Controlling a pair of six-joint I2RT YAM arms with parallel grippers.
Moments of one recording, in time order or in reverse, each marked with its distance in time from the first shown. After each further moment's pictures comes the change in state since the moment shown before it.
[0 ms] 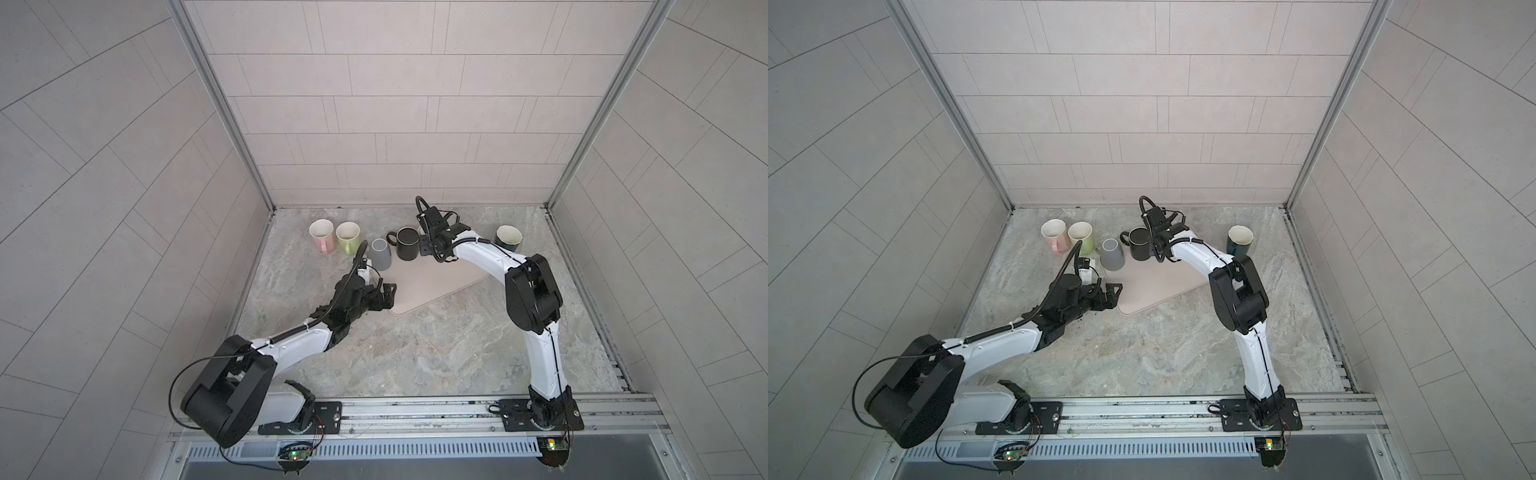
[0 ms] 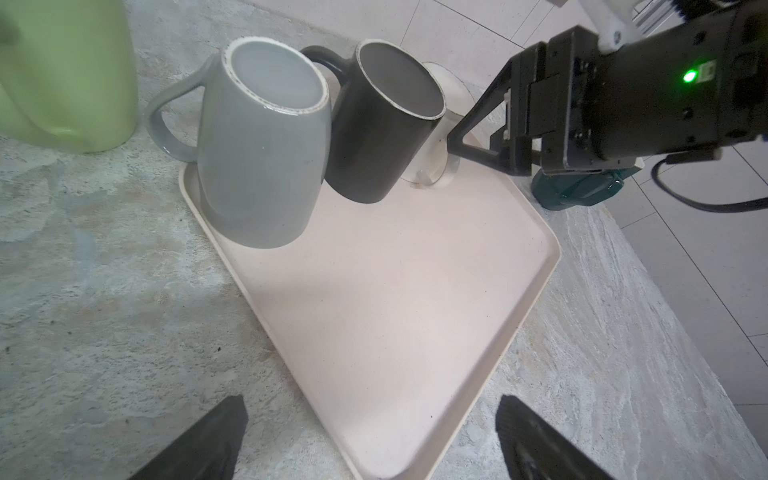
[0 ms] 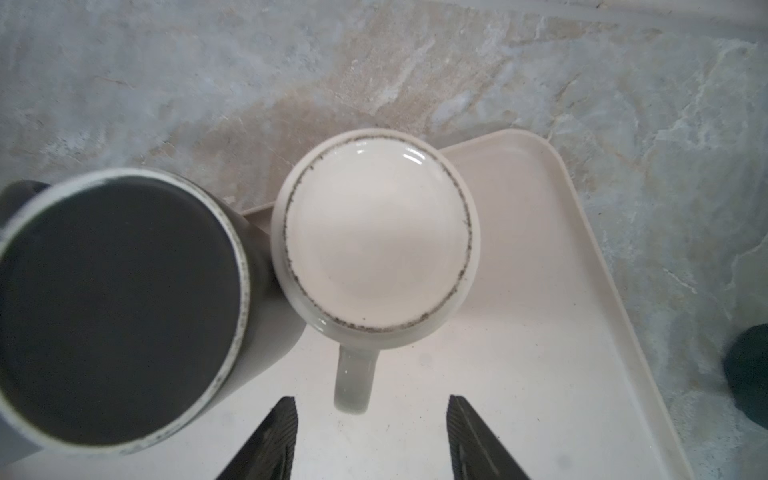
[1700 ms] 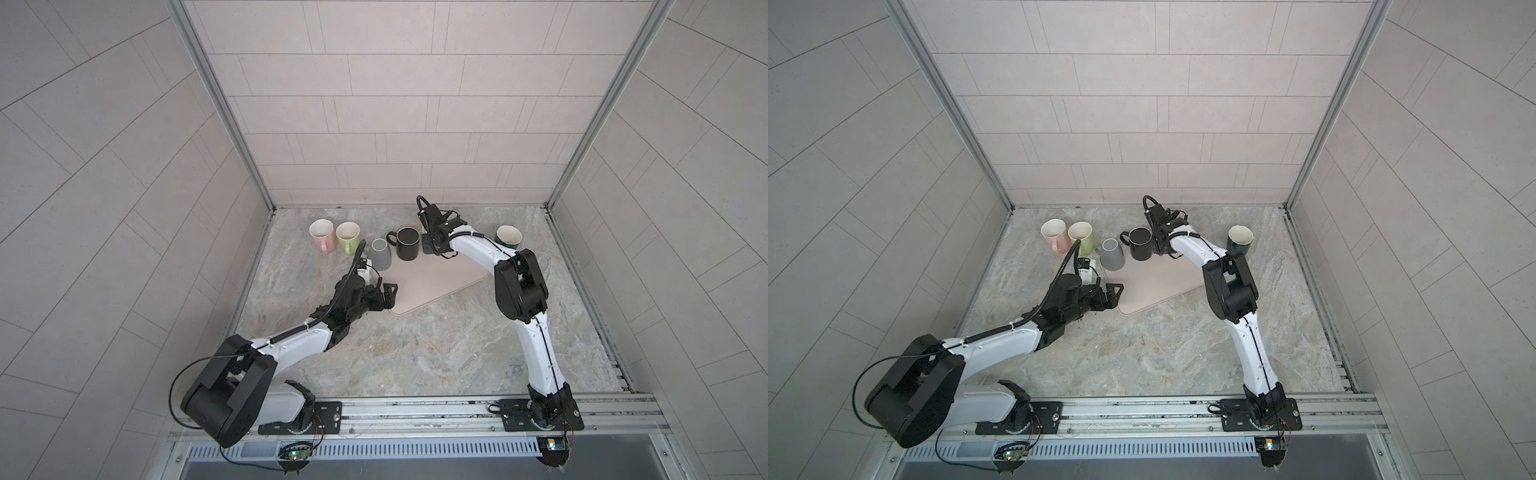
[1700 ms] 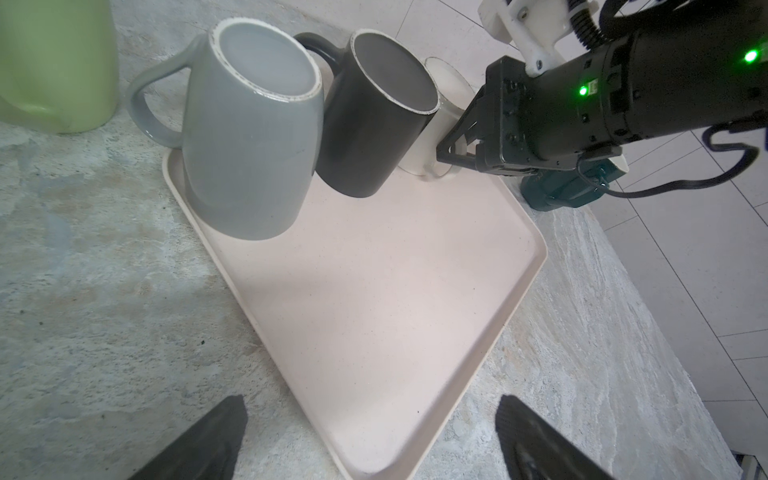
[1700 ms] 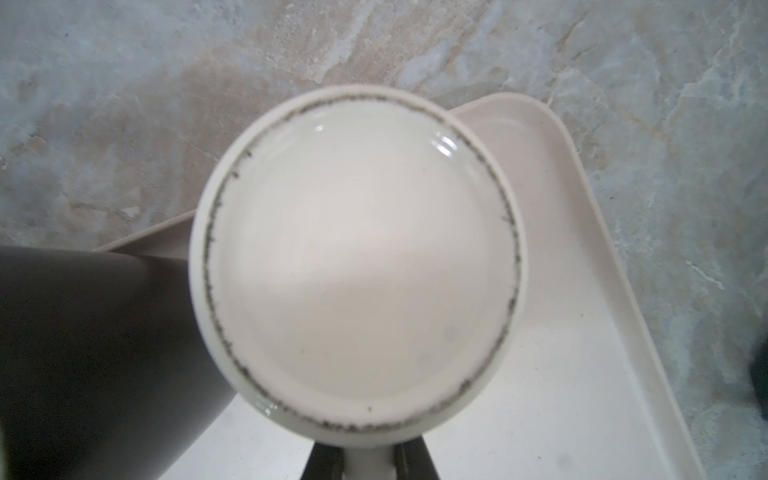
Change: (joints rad) left arm 0.000 0.002 0.000 0.001 0.033 -0.038; right arm -0.046 0.140 0.164 -0.119 -0.001 0.026
